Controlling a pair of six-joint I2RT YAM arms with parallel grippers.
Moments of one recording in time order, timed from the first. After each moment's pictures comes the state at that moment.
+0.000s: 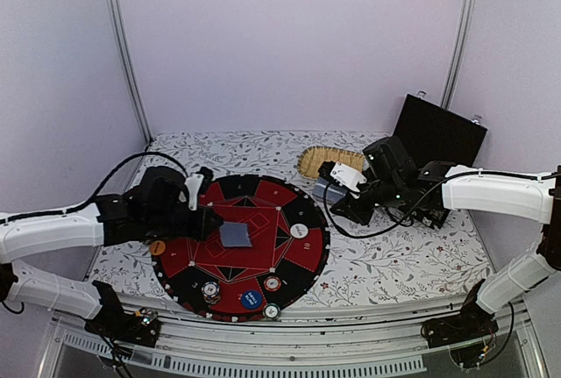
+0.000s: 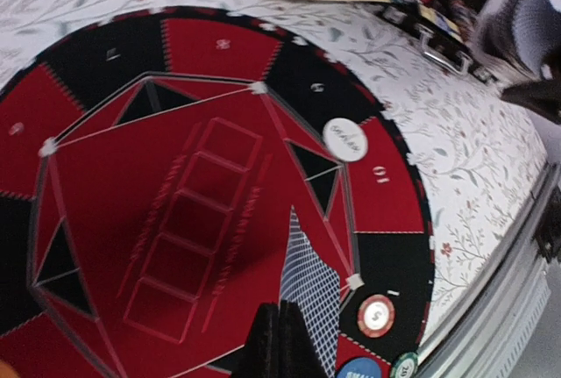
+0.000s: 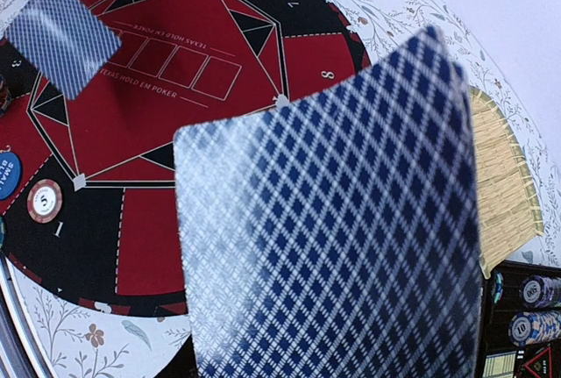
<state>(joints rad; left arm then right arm) -0.82 1.15 0.68 -0.20 -0.02 -0.43 0.78 1.45 0.99 -0.29 -0.06 -0.33</state>
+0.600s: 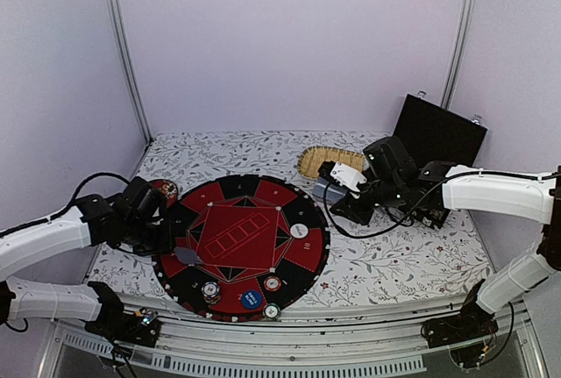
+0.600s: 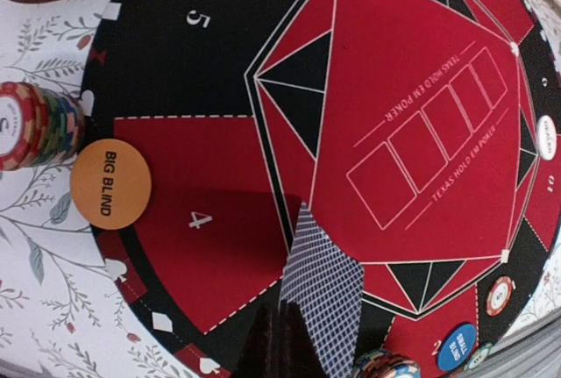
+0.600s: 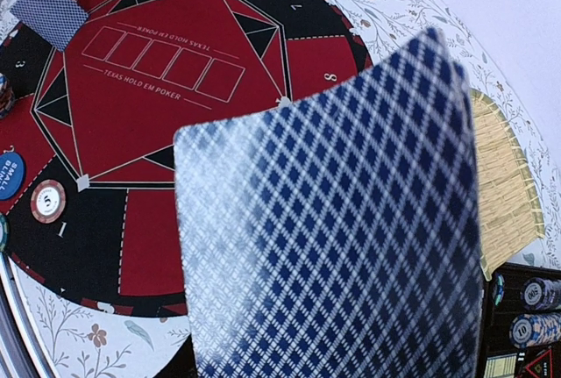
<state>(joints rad) -0.61 0.98 0.61 -0.70 -0.13 -0.74 0.78 1.45 0.99 -0.29 -0.07 -0.33</state>
